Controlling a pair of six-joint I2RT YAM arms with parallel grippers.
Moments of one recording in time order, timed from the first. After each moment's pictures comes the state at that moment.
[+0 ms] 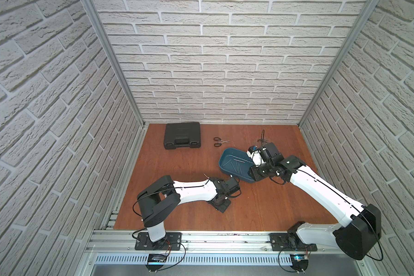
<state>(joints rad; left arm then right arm) -1.10 1.74 1.04 -0.71 -0.02 -0.36 0.48 1.29 1.10 -0.90 -0.06 0.12</state>
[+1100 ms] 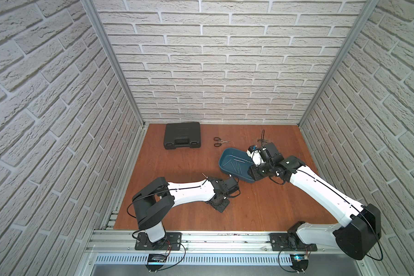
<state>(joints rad) -1.11 1.68 1.05 -0.78 -0.06 -0.35 0.48 1.29 1.10 -0.87 -0.05 0.14</state>
